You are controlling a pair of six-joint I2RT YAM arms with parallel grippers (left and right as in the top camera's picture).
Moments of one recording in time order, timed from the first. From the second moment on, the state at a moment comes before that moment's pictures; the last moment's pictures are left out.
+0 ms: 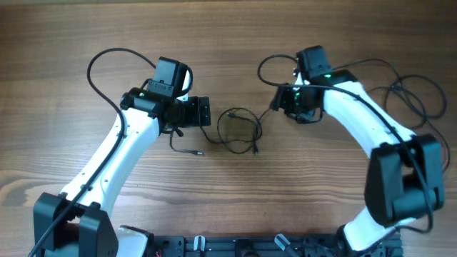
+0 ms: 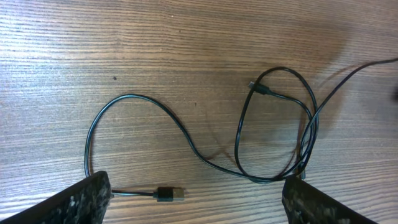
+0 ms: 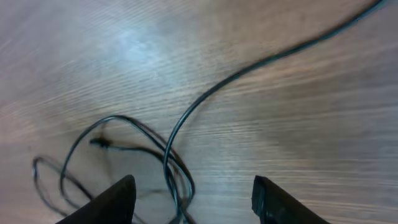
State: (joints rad) left arm -0.31 1.54 1.14 -0.80 0.13 -0.37; right arm 0.27 1.82 1.22 -0.70 -0.28 0.64
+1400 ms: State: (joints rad) left arm -0.31 1.54 1.14 -0.83 0.13 -0.37; right arm -0.39 1.67 1.56 -0.88 0.25 0.39
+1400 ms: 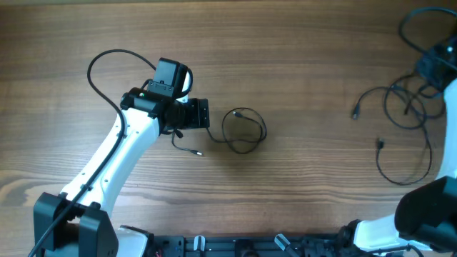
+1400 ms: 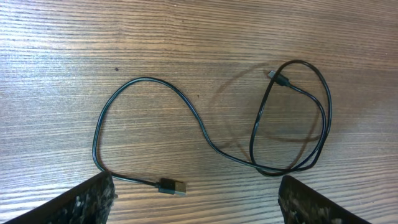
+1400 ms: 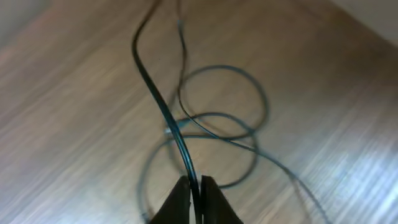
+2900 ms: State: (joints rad) left arm -0.31 1.54 1.14 -0.83 0.13 -0.37; right arm -0.50 1.74 0.94 -0.61 -0.09 0.31
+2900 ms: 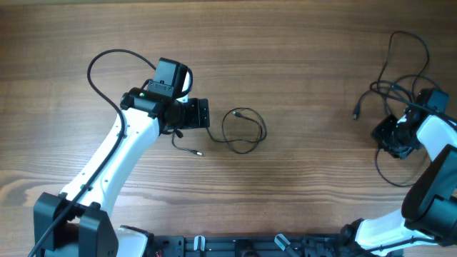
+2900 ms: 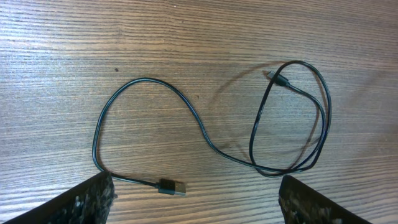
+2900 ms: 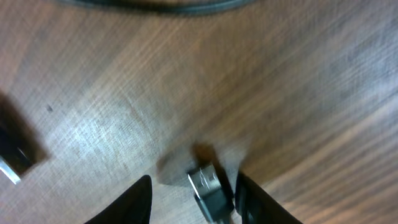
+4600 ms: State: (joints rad) left arm -0.31 1.54 1.14 -0.83 0.13 -0.37; right arm -0.24 1.62 1.40 -1.03 -0.42 0.16
